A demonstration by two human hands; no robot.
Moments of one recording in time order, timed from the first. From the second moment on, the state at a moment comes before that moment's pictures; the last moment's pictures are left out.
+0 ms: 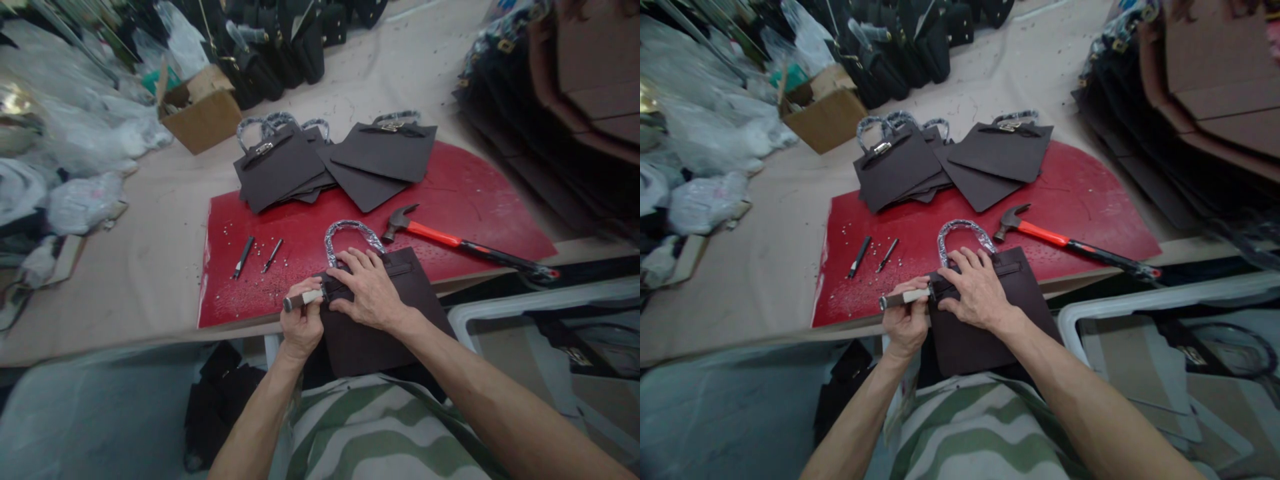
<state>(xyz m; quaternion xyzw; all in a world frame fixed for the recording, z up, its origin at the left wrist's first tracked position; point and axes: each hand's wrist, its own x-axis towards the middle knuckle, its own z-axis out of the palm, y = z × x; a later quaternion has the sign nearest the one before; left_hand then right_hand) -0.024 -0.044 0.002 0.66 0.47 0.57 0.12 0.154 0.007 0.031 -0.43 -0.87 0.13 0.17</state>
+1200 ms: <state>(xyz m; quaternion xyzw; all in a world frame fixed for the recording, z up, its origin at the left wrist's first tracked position) -0.022 -0.031 0.009 0.71 0.45 0.52 0.12 0.157 0.008 0.023 -0.44 -0.86 0.17 0.21</state>
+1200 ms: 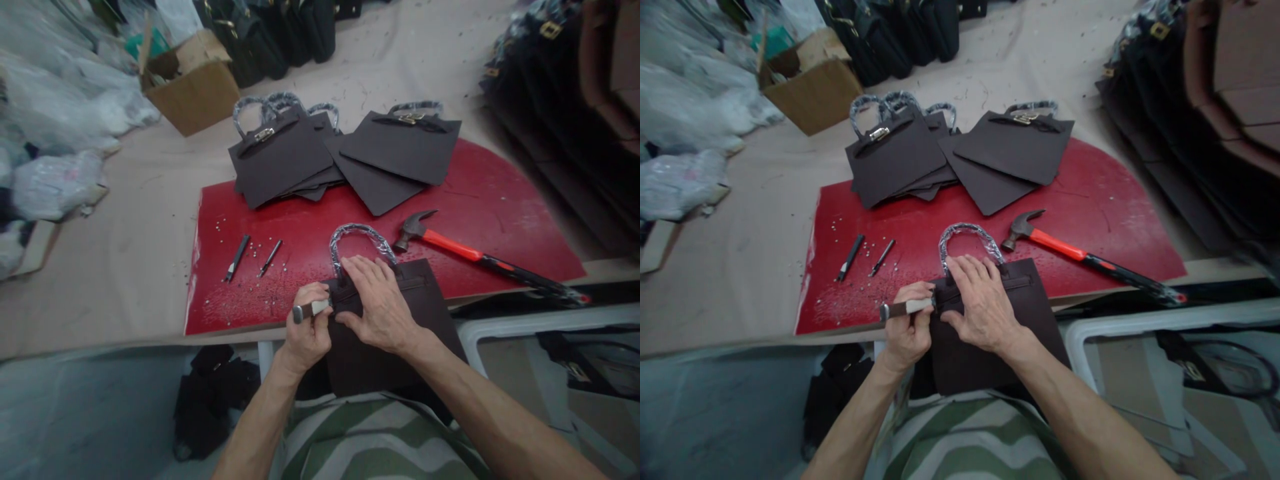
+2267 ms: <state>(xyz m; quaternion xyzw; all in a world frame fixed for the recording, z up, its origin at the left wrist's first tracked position) -0.027 -0.028 0.015 0.74 0.49 0.44 0.15 0.355 0.046 0.044 -0.67 -0.73 0.10 0.09</state>
